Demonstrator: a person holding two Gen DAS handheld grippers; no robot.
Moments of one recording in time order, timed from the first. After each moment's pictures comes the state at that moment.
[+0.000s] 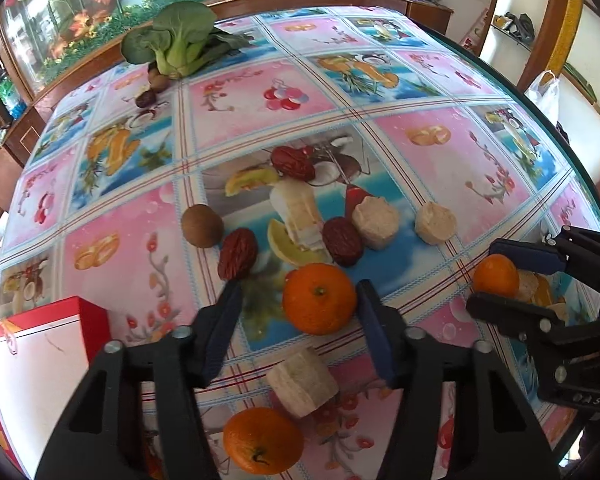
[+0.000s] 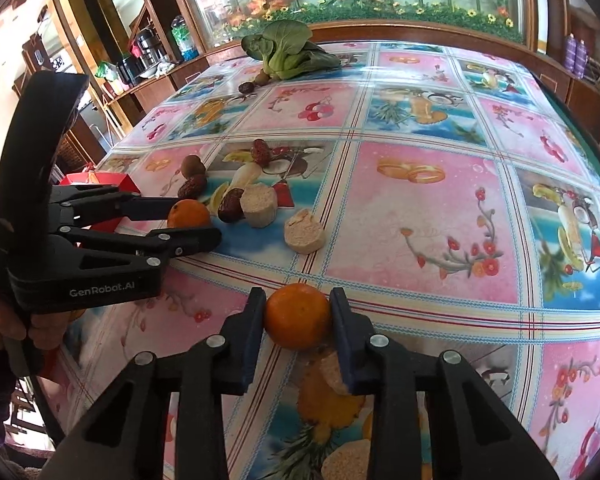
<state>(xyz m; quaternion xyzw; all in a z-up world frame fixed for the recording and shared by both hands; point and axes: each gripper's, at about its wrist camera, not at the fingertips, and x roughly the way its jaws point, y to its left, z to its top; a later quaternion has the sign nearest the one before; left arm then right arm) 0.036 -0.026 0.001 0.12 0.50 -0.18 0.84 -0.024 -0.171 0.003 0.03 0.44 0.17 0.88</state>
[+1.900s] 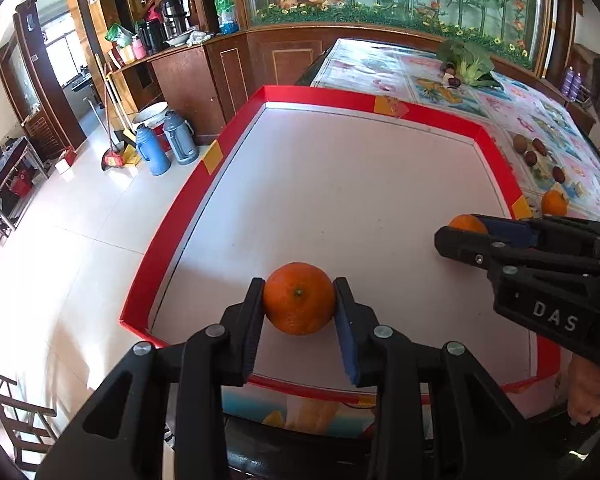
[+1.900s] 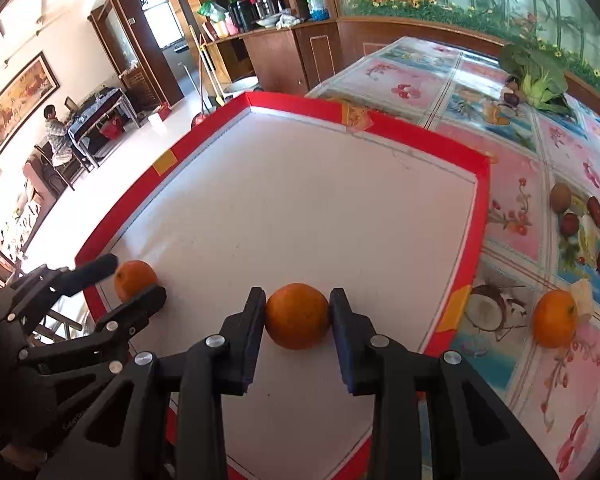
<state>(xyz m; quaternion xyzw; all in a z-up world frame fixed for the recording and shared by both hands) -0.152 0.251 0.012 0.00 0.45 0.10 0.89 -0.076 0.108 0.016 -0.04 0.44 0.32 0.84</state>
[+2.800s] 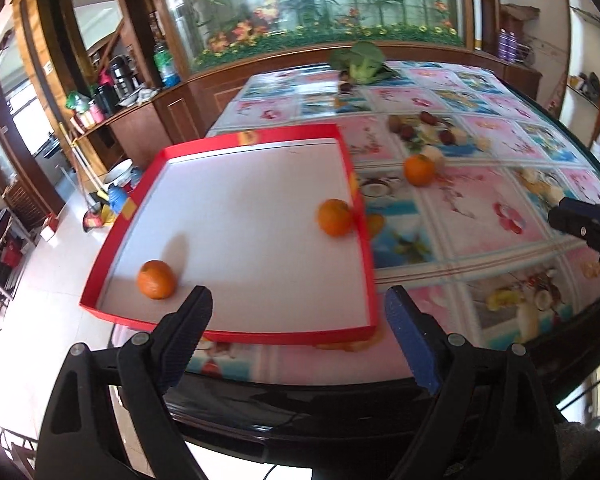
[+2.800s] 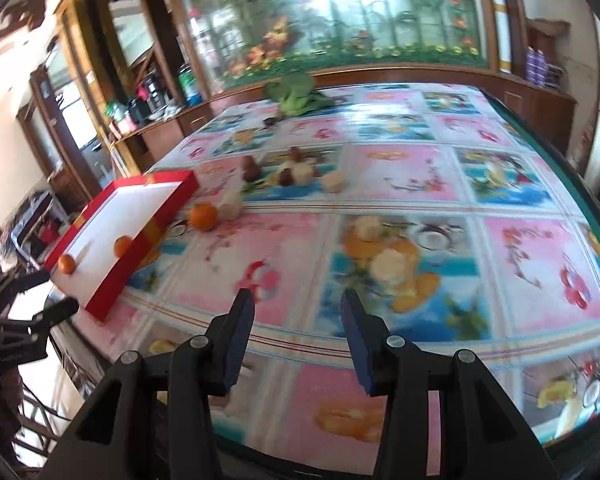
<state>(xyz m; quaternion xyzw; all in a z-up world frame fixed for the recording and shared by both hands) -0.202 0.113 0.043 0.09 0.40 0.02 0.91 -0.160 -0.173 0.022 0.07 0.36 0.15 0.92</state>
